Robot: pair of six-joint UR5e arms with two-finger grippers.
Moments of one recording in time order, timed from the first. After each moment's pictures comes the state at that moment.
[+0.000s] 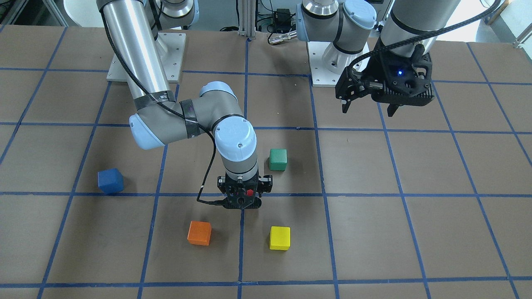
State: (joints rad) left arm -1.57 -1.60 -1.51 -1.60 1.60 0.10; right arm 1.94 -0.98 1.60 -2.21 -1.50 0.38
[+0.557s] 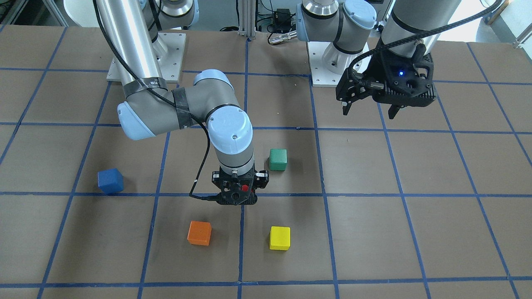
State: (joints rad) left arm -1.57 -1.60 -1.51 -1.58 1.60 0.10; right arm 1.92 -1.05 1.55 -2.08 -1.50 0.37
